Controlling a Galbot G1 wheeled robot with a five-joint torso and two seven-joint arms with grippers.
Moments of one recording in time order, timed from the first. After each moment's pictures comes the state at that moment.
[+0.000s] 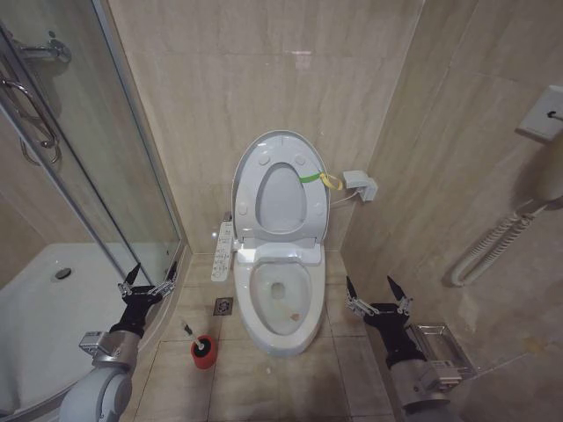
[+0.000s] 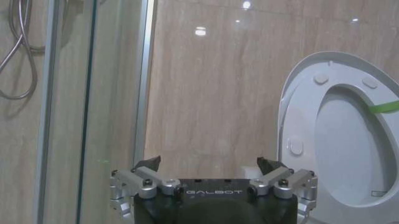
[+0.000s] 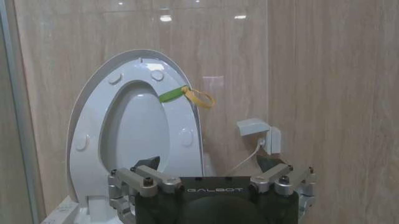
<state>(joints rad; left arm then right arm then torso) 1.38 -1.27 -0.72 -1.93 -0.43 -0.08 0.11 -1.68 1.45 0.57 2.30 0.17 -0.02 0.06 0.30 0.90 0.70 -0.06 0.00</state>
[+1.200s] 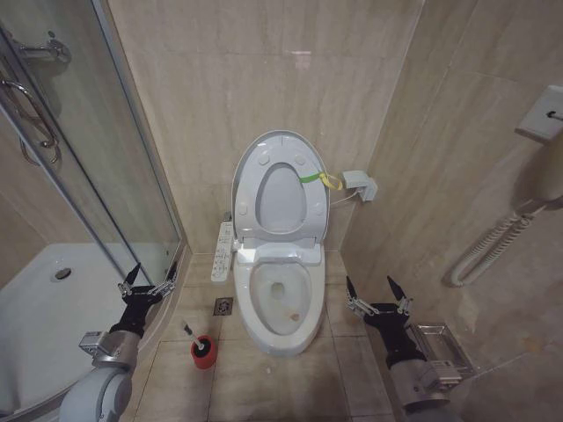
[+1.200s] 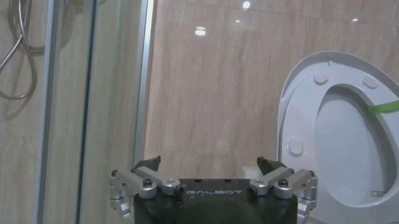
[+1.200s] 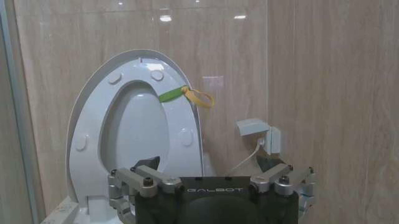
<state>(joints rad) 1.38 -1.27 -0.72 -1.93 -0.43 -0.08 0.11 -1.68 1.45 0.57 2.30 0.17 -0.02 0.06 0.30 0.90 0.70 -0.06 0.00</state>
